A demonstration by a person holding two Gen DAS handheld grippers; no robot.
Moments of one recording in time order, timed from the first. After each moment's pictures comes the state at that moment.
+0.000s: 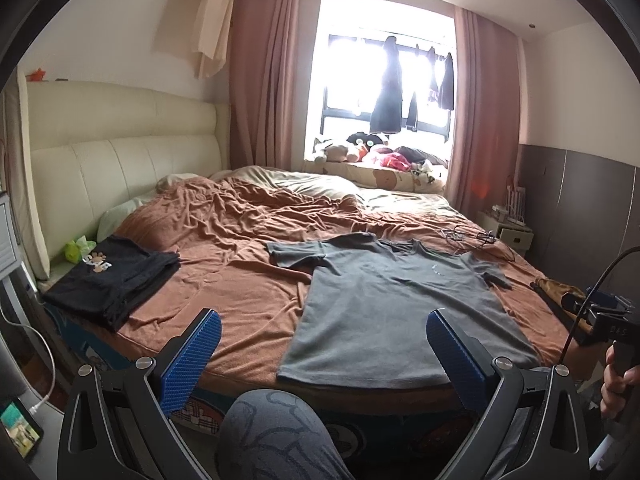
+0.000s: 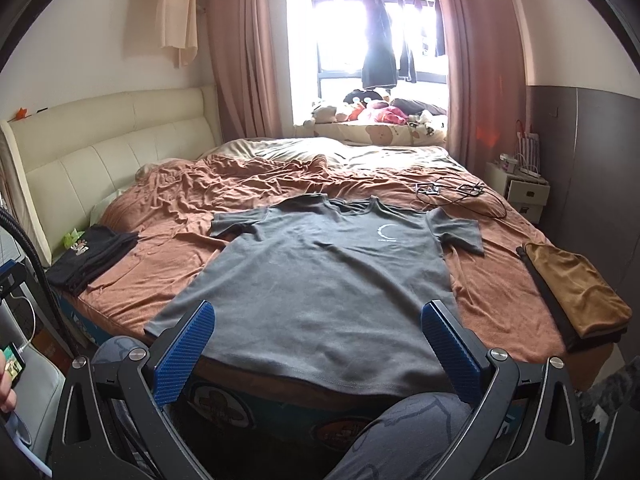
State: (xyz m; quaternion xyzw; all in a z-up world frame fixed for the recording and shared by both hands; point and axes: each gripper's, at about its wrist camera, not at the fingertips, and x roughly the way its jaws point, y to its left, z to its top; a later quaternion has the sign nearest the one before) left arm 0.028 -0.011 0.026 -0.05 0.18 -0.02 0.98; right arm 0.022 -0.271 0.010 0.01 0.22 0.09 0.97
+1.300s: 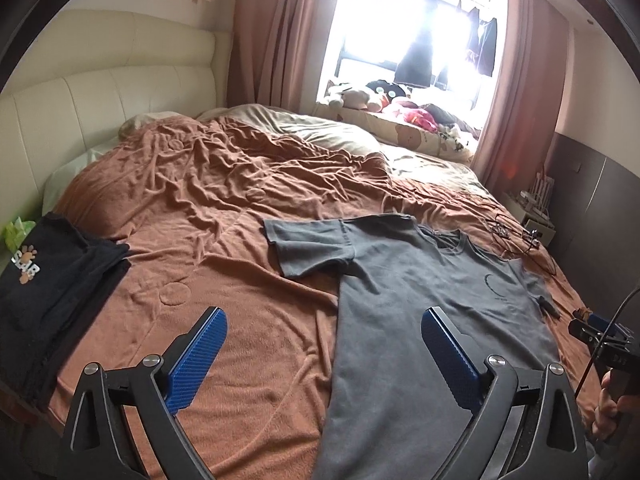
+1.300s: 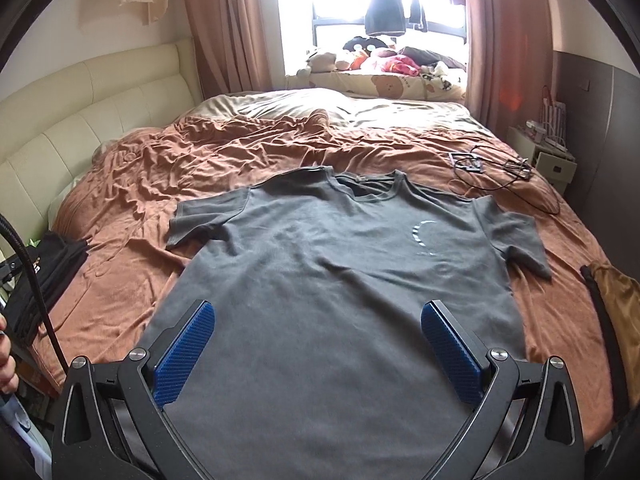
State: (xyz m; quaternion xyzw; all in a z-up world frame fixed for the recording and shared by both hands) left arm 0.323 0.059 -0.012 -0.09 0.29 -0.03 0.95; right arm 0.294 -0.214 0.010 0.01 0.31 0.09 0.95
